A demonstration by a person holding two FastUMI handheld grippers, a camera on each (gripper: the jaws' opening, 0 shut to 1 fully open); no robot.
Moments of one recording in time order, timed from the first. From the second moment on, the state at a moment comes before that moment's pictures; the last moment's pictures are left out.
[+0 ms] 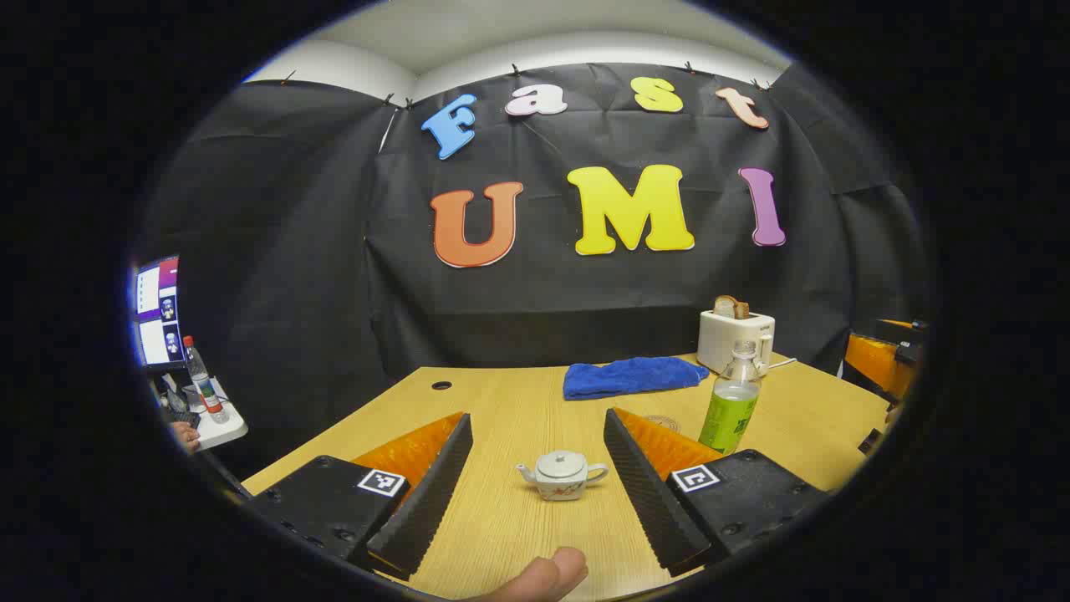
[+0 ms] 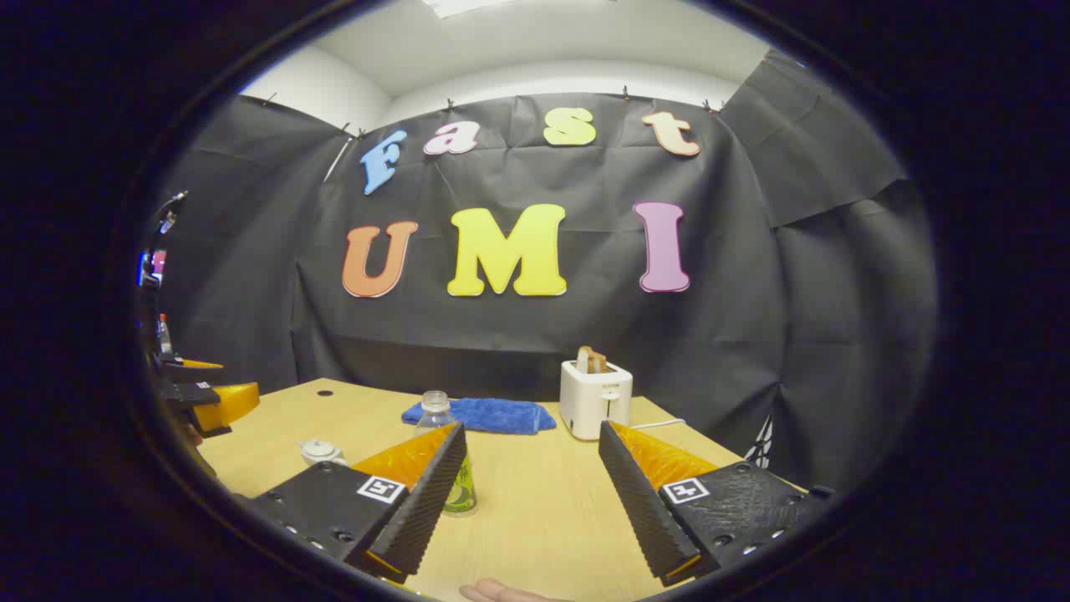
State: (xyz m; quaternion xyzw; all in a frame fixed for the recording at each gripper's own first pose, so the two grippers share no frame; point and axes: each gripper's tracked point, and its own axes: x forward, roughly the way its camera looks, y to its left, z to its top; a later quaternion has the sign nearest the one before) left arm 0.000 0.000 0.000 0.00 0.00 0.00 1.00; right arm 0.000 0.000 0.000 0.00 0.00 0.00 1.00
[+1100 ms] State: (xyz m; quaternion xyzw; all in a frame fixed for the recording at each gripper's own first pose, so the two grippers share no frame) left arm 0.020 0.001 -0.018 -0.02 0.01 -0.01 1.00; right arm 0.013 0.010 -0.019 -0.03 0.01 0.00 1.00
